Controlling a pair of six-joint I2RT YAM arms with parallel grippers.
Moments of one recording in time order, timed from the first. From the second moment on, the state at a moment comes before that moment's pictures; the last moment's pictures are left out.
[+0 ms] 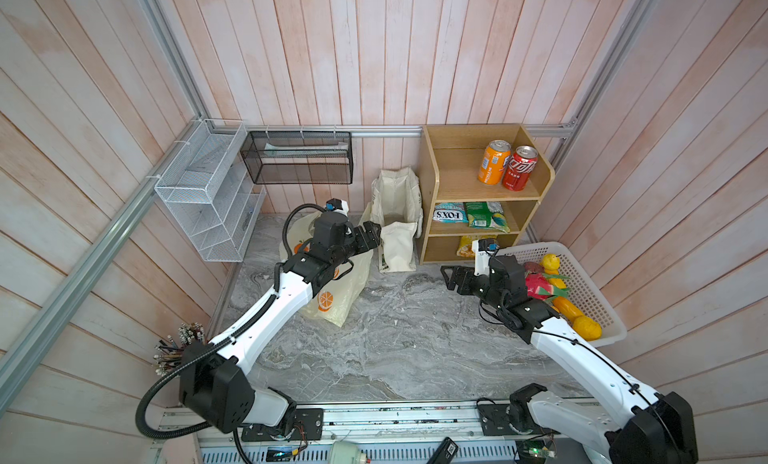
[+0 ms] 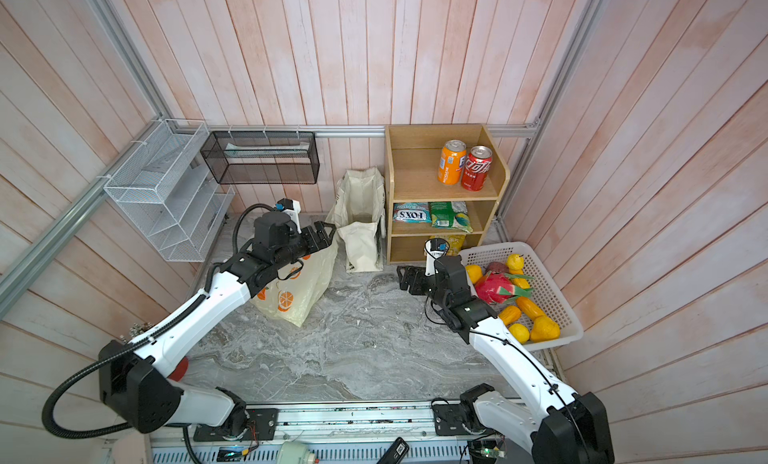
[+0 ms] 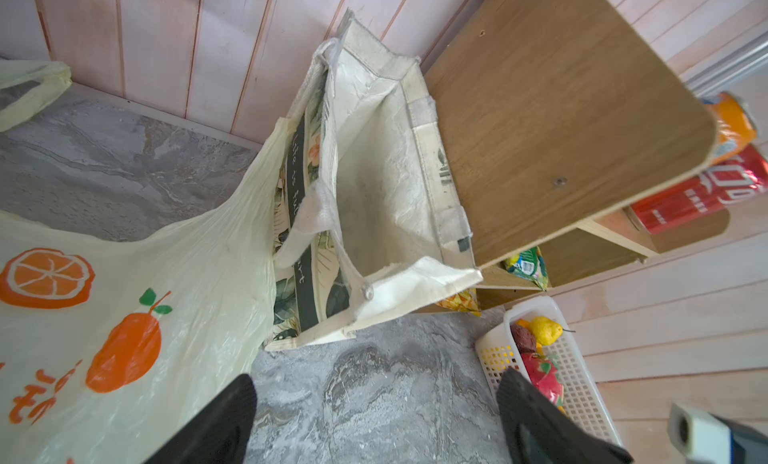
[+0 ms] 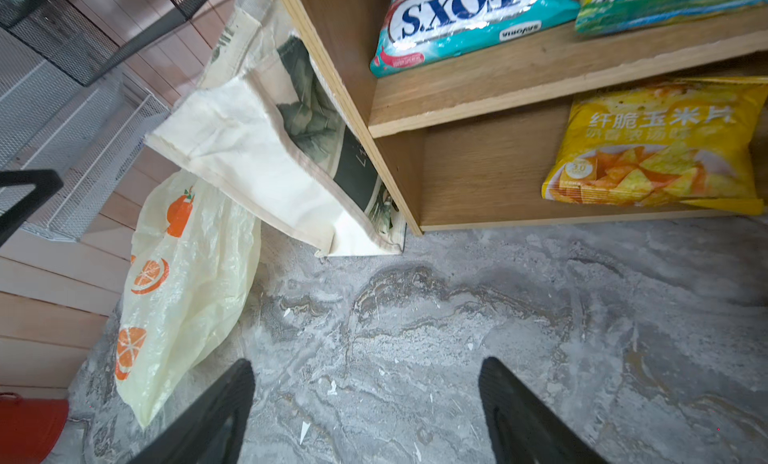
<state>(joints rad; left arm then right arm) -0.47 1.49 1.32 -0.27 0.04 -0.68 0.44 1.07 0.76 -0.17 -0.06 0.46</state>
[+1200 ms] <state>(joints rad) -0.49 1.81 1.58 -0.30 0.02 -0.76 0.45 1.00 0.82 -0.32 0.01 0.44</state>
